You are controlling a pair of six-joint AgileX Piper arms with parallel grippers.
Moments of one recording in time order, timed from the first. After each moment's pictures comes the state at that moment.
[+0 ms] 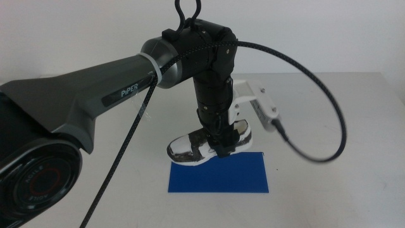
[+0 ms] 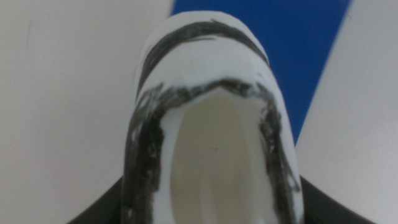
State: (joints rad) left arm -0.66 2.13 -1.89 -0.08 1.23 0.68; right arm -0.03 -0.01 0.03 0.04 0.17 -0.06
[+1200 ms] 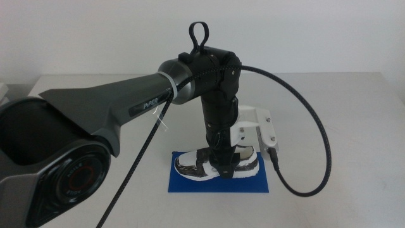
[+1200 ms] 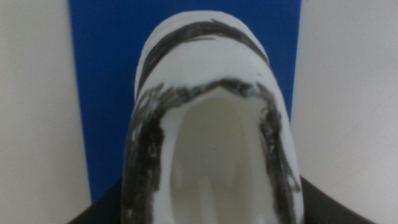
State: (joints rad) left arm -0.66 2.24 -1.90 -0.18 1.22 0.98; right arm -0.03 -0.01 0.03 0.04 0.17 -0.06
